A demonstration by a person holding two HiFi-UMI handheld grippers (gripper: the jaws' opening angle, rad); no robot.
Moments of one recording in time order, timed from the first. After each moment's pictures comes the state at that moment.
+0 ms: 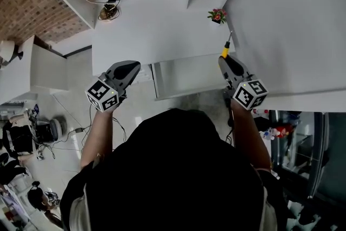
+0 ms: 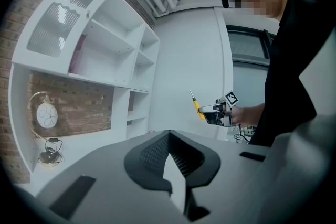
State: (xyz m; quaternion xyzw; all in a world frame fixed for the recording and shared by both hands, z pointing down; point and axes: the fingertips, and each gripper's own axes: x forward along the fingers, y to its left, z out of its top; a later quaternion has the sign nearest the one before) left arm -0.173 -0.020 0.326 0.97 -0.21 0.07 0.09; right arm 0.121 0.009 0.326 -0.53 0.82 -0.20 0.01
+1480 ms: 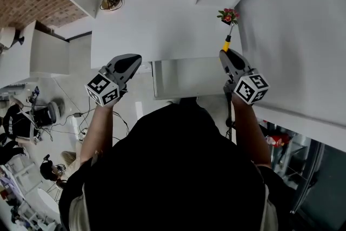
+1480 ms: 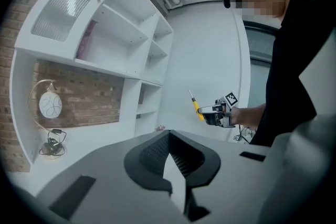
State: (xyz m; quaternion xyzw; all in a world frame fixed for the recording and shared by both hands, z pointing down) left arm -0.150 -0.087 0.360 0.95 -0.26 0.09 0.12; right arm 0.139 -0.087 0.373 -0.49 0.84 -0.23 -0.01
